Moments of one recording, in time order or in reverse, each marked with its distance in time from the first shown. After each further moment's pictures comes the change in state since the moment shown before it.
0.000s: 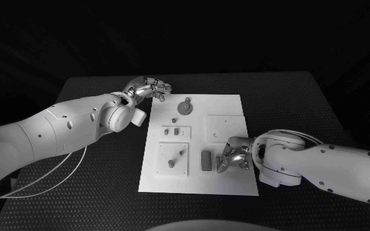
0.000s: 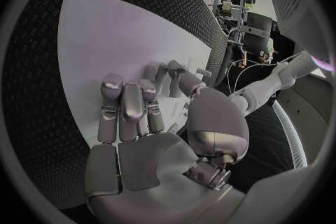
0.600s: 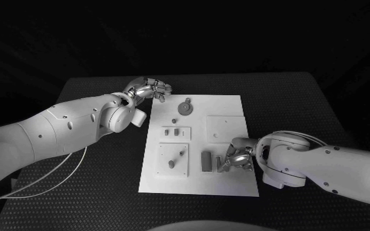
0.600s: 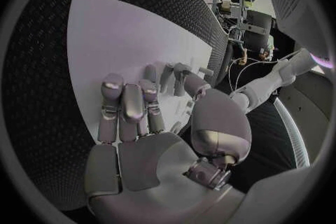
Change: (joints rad) left arm 0.000 -0.001 0.000 0.000 0.000 0.001 -0.002; left_hand 0.000 0.000 0.000 0.005 0.000 0.000 0.000 0.000 0.000 0.000 0.000 0.000 0.000 0.000 0.000 0.000 0.001 0.000 0.000 0.000 0.000 0.000; right arm -0.001 -0.024 -0.002 -0.001 0.021 0.000 0.013; right_hand -0.095 -0.118 -0.015 0.086 0.004 0.003 -0.003 0.001 -0.007 0.004 -0.004 0.000 0.001 0.000 0.000 0.002 0.000 0.006 0.000 0.000 0.000 -0.008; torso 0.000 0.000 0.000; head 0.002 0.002
